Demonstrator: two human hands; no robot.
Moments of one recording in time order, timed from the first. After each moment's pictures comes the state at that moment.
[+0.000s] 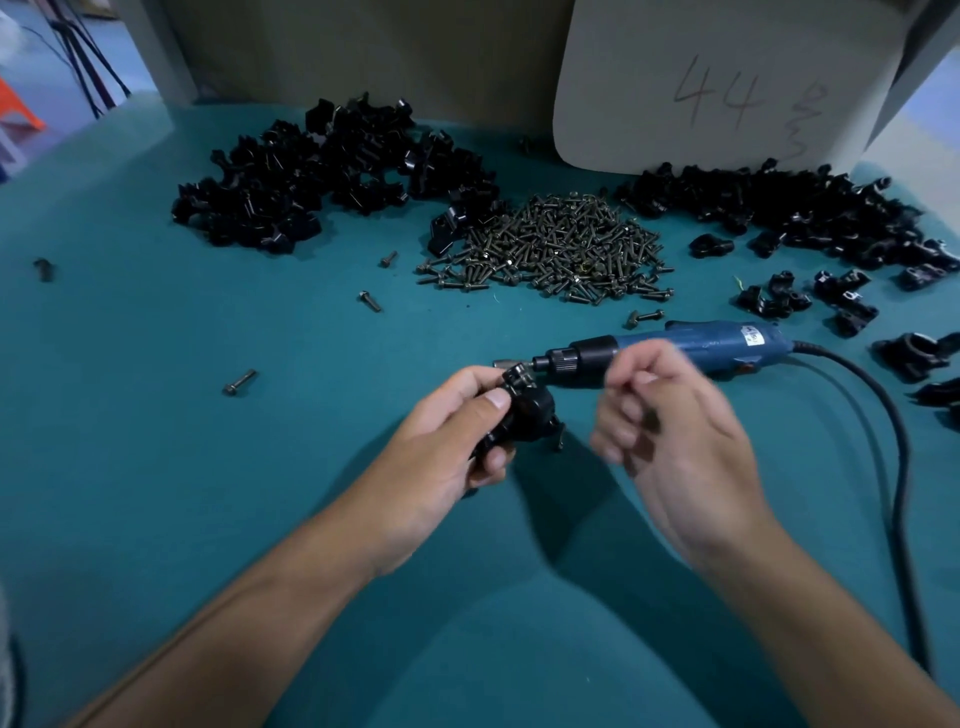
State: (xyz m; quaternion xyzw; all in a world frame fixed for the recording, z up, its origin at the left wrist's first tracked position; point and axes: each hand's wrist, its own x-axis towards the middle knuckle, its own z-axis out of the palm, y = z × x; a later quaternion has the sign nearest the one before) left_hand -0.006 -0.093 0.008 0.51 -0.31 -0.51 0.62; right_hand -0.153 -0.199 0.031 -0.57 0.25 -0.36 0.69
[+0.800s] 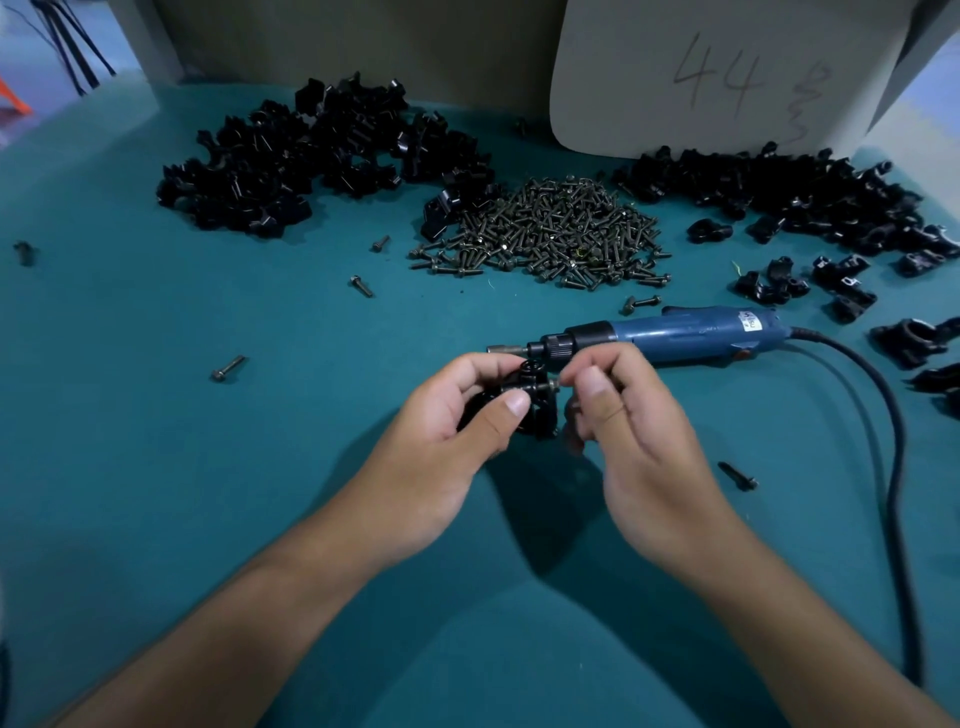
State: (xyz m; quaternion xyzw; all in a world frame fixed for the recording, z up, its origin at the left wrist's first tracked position) left_hand -0.014 -0.095 0.007 0.51 -0.38 -0.44 0.64; right_hand -0.154 -0.191 0.020 -0.76 0.28 -0.30 0.51
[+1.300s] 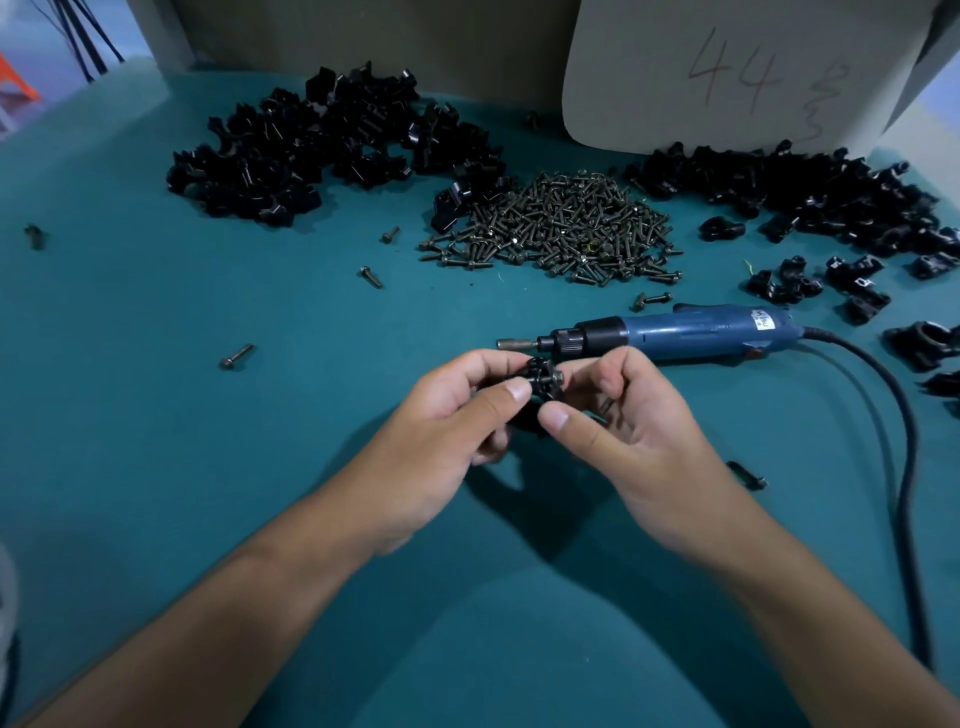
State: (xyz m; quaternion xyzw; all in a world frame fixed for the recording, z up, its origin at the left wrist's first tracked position) left_hand -0.009 -0.092 0.010 0.52 -0.33 -0.48 0.62; right_hand -0.156 -0.195 0.020 -0.70 0.24 -0.24 0.63
